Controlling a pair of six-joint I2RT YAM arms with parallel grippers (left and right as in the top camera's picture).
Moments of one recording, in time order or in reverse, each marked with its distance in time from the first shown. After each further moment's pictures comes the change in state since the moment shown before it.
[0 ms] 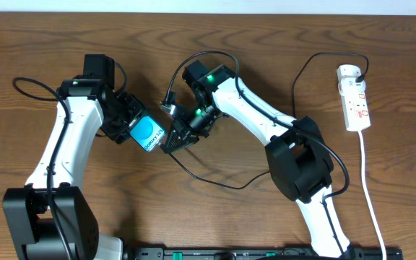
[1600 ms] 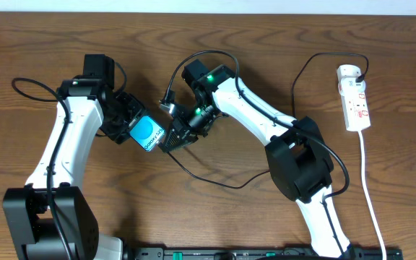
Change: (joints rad) left arm 0.000 0.000 0.000 0.000 -0.002 -0.024; right arm 0.000 0.000 0.000 0.023 -0.019 0.011
